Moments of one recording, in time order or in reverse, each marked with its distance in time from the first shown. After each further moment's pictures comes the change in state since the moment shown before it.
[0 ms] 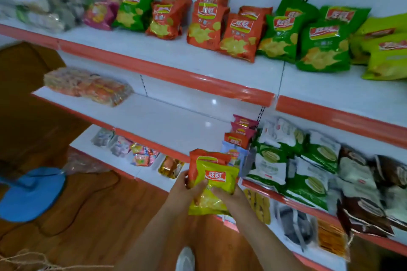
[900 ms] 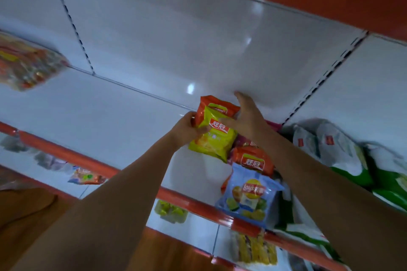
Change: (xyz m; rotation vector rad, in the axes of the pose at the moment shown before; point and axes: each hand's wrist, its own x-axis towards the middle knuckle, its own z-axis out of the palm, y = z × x) left_hand 0.421 0.000 0.022 0.142 -0.187 0.216; right_hand 0.383 -0.091 -0.033 -1.032 0.246 -0.524
